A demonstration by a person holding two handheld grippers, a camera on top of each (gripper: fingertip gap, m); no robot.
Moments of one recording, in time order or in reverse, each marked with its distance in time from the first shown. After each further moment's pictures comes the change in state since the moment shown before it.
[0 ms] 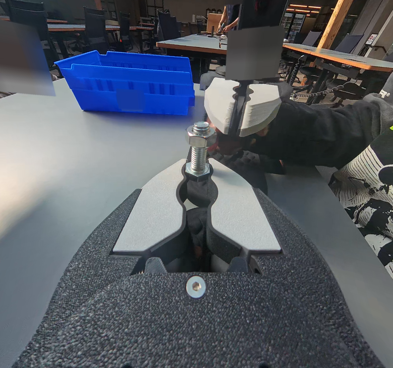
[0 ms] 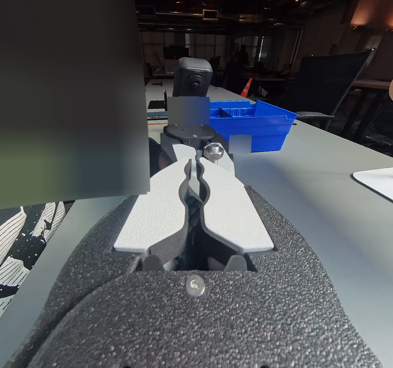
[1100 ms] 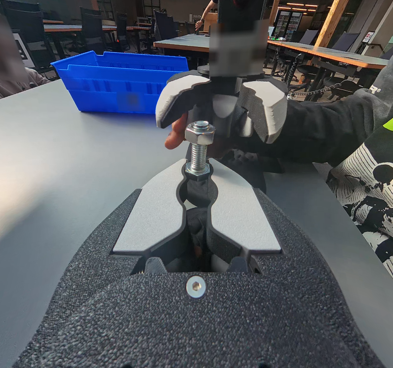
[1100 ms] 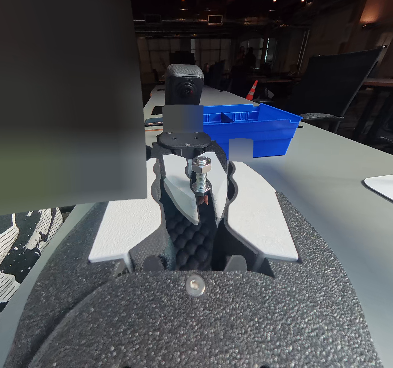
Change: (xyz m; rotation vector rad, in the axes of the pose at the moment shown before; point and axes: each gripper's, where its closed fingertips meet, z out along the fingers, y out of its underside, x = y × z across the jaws) left arm 0.002 0.001 0.000 -0.002 0.011 0.008; right arm 0.011 -0.004 0.017 0.019 -0.030 0.033
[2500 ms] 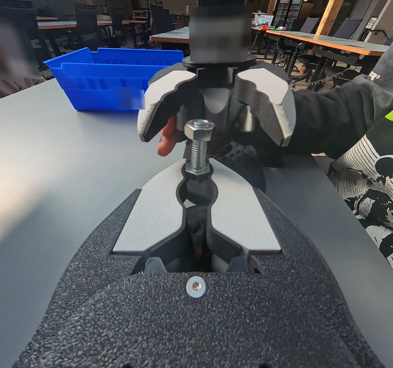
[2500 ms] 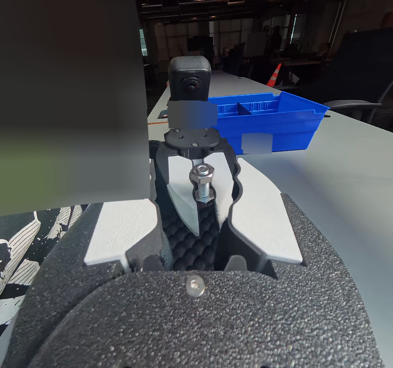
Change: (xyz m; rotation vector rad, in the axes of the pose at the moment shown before) left arm 0.003 0.003 0.003 -0.028 0.009 0.028; right arm -0.005 0.003 0.009 -0.061 -0.092 0.044
